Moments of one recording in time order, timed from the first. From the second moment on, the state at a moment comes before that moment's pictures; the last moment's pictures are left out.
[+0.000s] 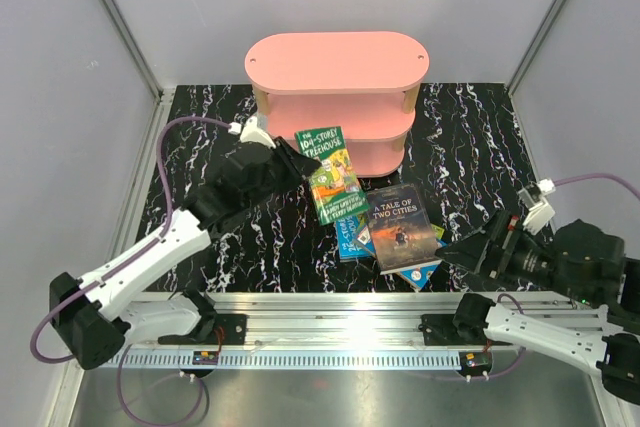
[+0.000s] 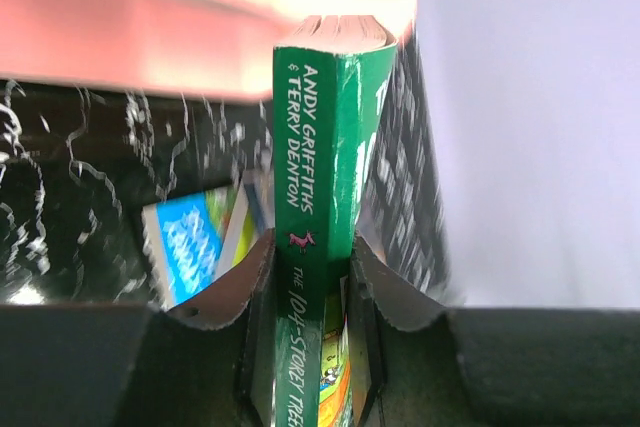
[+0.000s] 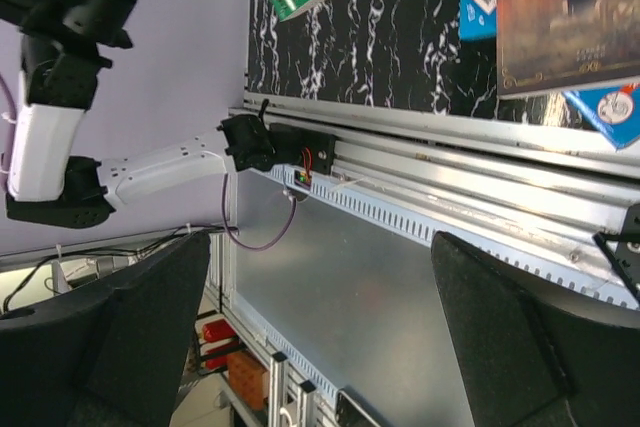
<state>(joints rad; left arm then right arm) -0.74 1.11 1.00 -0.25 -0.10 -0.93 1.05 0.53 1.34 -1.31 0.15 1.21</state>
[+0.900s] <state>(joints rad) -0.72 1.53 0.99 0.27 -0.77 -1.54 1.05 0.64 1.54 -1.36 0.39 0.98</state>
